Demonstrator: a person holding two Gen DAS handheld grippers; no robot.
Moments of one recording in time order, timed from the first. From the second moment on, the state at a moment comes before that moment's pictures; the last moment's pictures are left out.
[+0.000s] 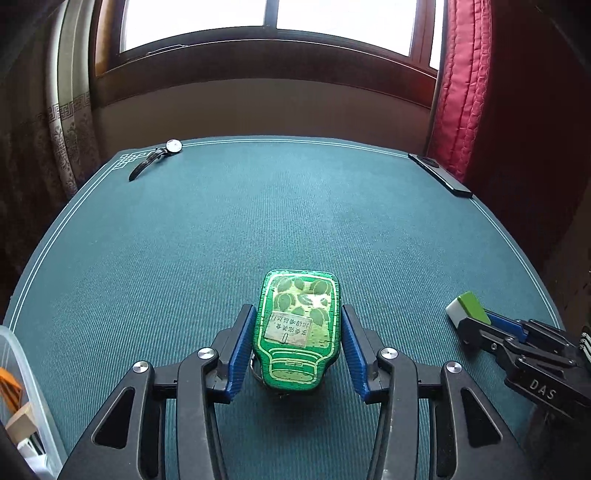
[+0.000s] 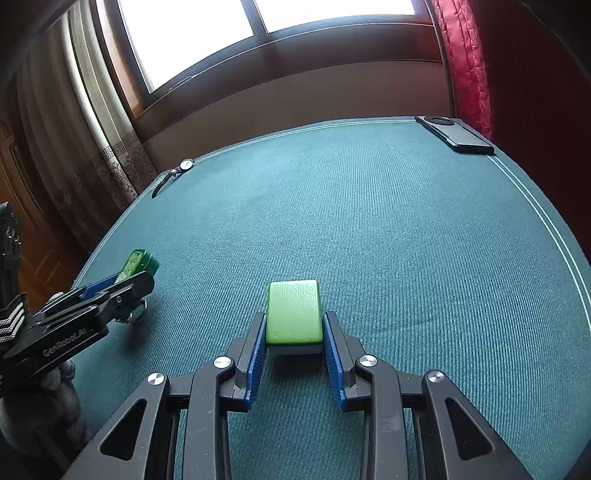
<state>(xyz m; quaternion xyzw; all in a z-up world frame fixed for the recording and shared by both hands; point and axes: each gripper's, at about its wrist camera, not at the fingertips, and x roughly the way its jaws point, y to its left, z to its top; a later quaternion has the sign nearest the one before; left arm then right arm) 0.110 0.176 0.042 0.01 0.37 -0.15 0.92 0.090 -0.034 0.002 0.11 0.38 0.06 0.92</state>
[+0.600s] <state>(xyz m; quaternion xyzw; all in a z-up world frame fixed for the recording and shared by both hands) 0.042 0.234 0.090 -0.03 0.31 -0.11 0.94 0.091 -0.035 0.002 0.11 0.38 0.06 0.92</state>
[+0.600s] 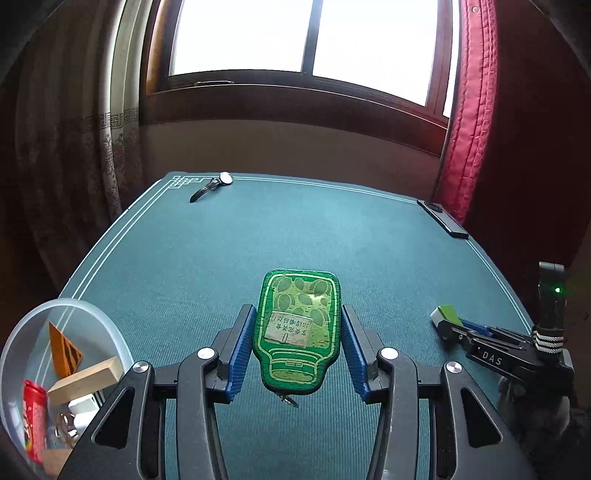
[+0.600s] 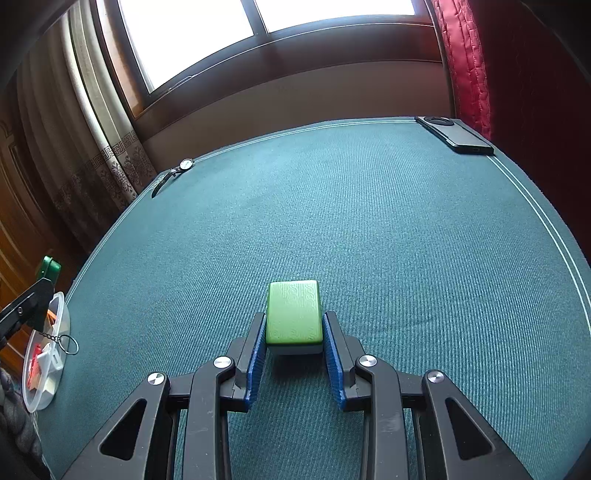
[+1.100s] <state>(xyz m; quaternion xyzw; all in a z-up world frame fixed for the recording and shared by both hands) 0.011 0.316 0.107 -0.05 0.28 -0.02 0.96 0.091 -0.036 0.001 0.11 0.38 0.06 0.92</state>
